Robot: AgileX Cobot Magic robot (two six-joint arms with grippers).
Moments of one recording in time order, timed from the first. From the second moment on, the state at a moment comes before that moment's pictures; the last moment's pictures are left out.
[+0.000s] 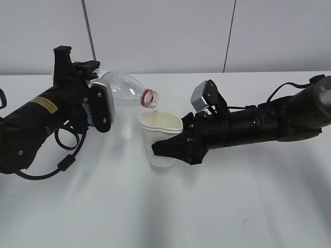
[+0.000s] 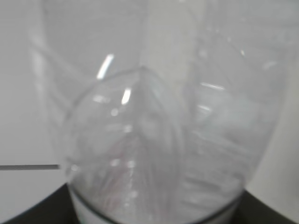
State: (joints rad) left arm -0.42 1.87 -0.73 -0.07 -0.99 1.55; right arm 0.21 2.11 -1.07 -1.37 -0.98 0.81
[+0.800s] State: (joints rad) left arm -0.42 1.87 -0.73 -0.07 -0.99 1.59; right arm 0.21 2.11 -1.07 -1.37 -0.98 0.81
